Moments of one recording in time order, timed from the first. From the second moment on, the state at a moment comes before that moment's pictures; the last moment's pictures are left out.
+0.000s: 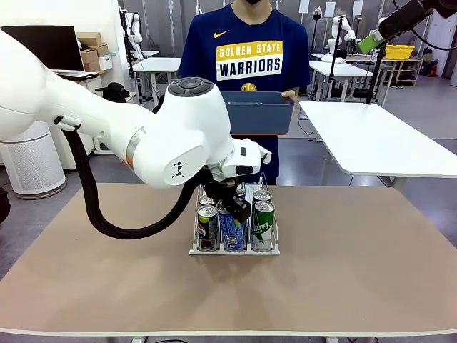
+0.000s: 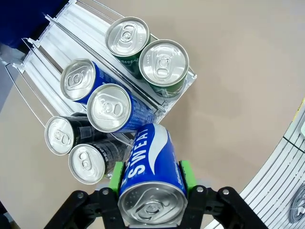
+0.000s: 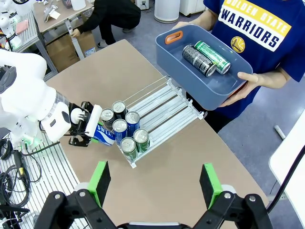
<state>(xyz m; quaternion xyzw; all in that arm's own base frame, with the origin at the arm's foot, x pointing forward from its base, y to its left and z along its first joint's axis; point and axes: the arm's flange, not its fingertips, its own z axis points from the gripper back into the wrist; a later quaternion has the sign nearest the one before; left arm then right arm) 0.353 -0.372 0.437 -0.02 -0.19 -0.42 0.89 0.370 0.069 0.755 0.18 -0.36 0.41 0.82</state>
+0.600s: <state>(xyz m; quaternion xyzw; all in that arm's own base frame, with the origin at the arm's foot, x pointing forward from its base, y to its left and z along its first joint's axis) 0.379 -0.369 0.431 -0.02 -0.19 -0.40 0.90 0.370 0.069 0.755 0.18 -0.36 0.41 0.82</state>
